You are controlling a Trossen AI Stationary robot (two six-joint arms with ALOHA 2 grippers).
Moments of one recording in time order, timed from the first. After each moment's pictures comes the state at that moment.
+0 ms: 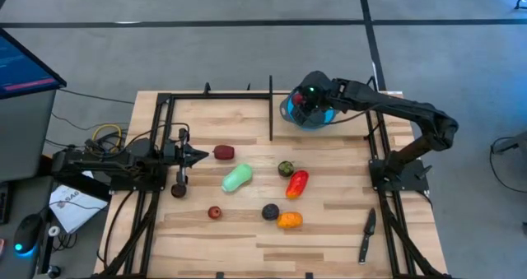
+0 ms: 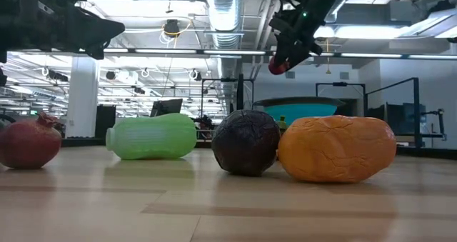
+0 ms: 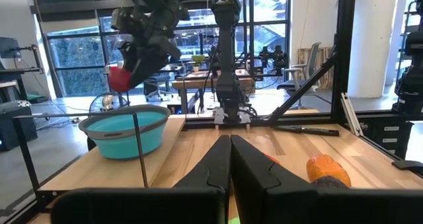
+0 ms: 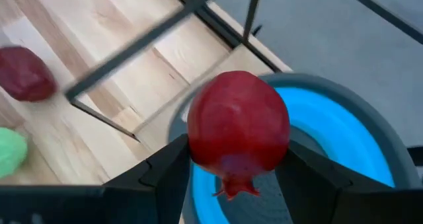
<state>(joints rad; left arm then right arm) 0.03 0.19 0.01 0.31 -0.05 0.07 -0.44 1.49 1.33 -0.72 0.21 0.23</state>
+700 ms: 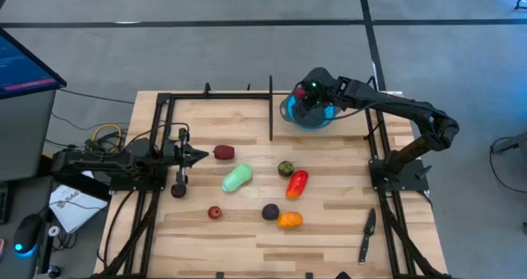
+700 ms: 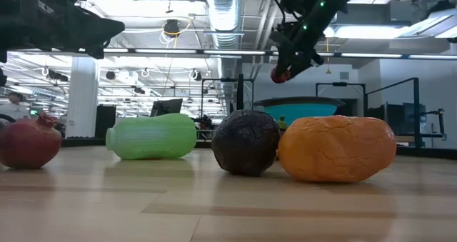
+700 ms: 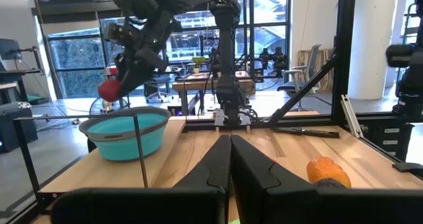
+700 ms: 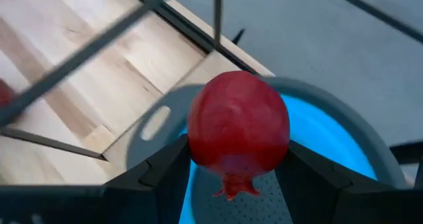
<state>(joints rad) 0.03 0.19 0.01 0.32 -0.05 0.07 -0.52 1.49 1.24 -0.60 0.19 0.24</state>
